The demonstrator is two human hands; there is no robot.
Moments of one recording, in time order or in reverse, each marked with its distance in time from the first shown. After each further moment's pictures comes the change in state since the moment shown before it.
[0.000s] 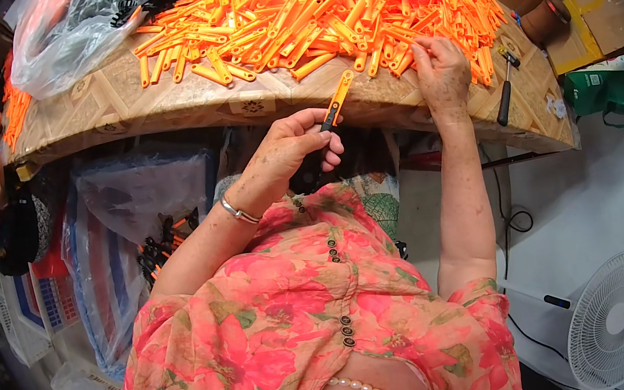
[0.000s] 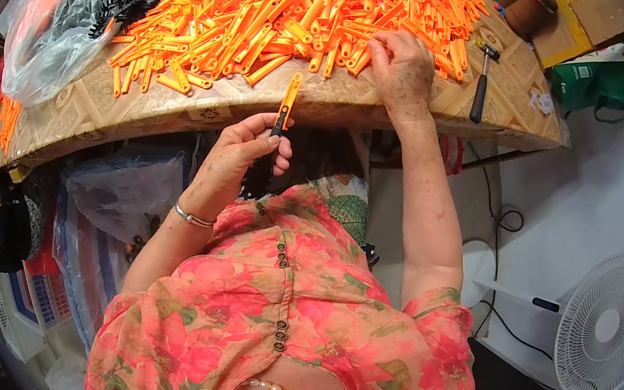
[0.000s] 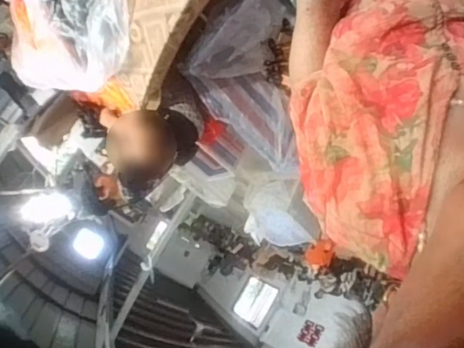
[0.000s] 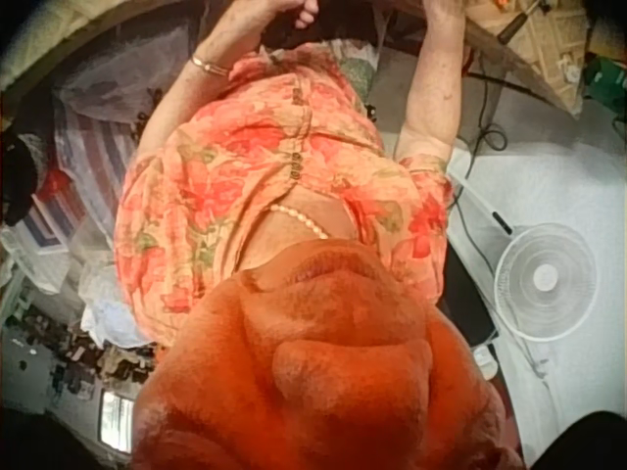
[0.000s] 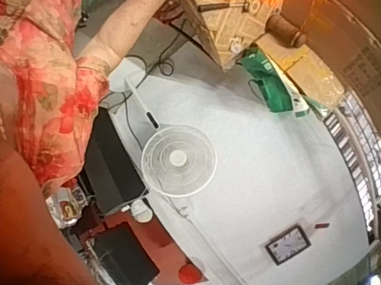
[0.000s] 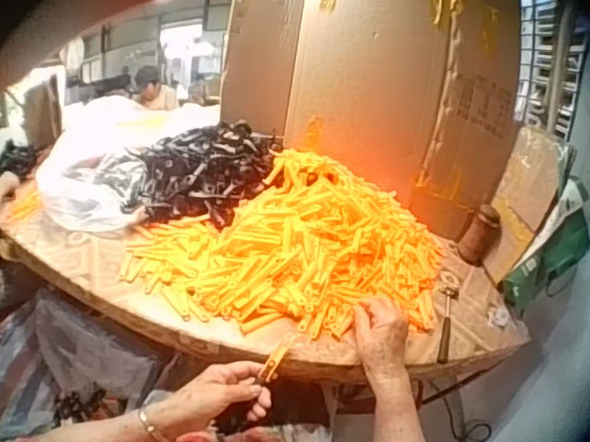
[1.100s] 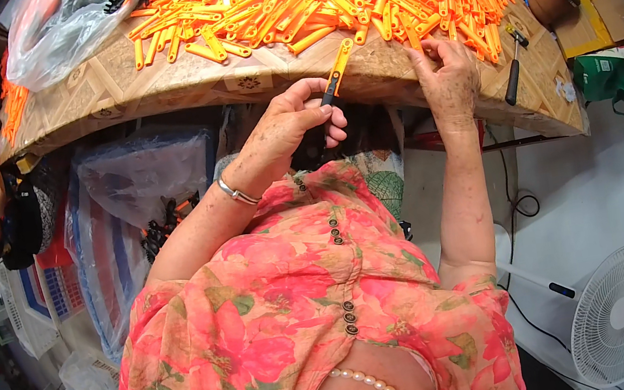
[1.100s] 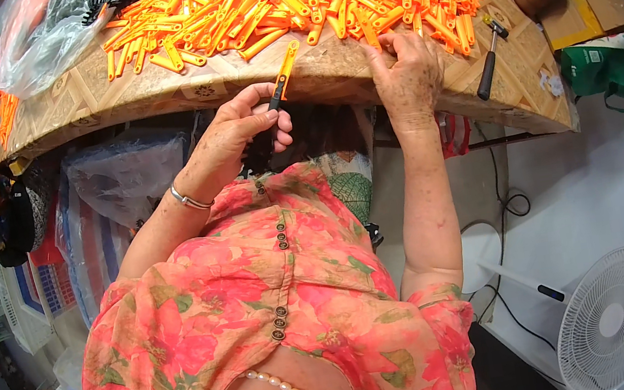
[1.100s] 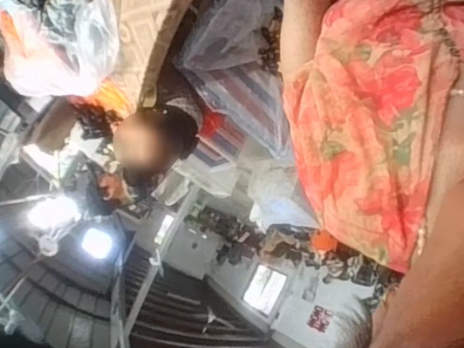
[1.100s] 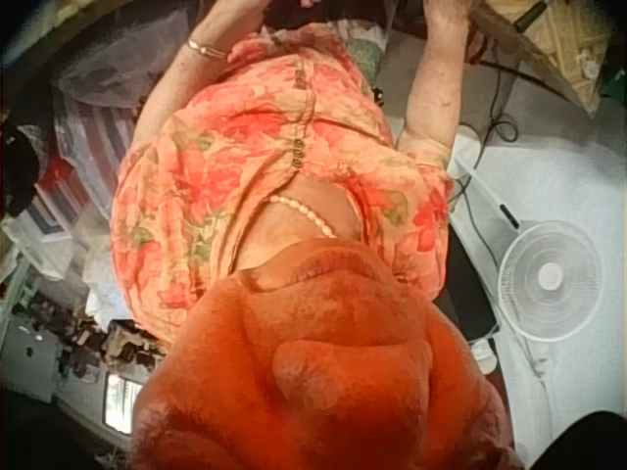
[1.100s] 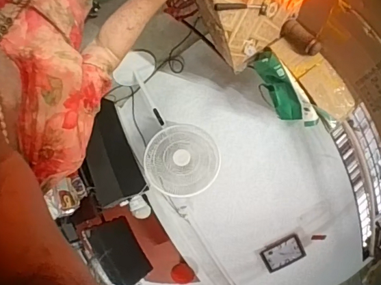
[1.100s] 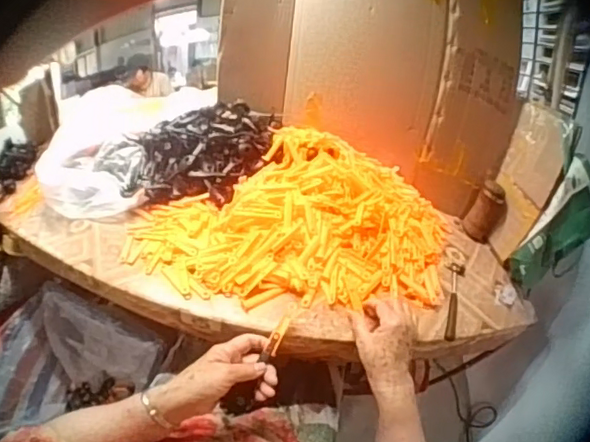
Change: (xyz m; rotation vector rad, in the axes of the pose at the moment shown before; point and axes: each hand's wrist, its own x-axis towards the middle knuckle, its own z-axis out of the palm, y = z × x) left_hand -0.002 0.005 0.008 0.016 0.046 -0.024; right_hand -0.042 -0.018 -0.017 -0.206 -0.027 0.034
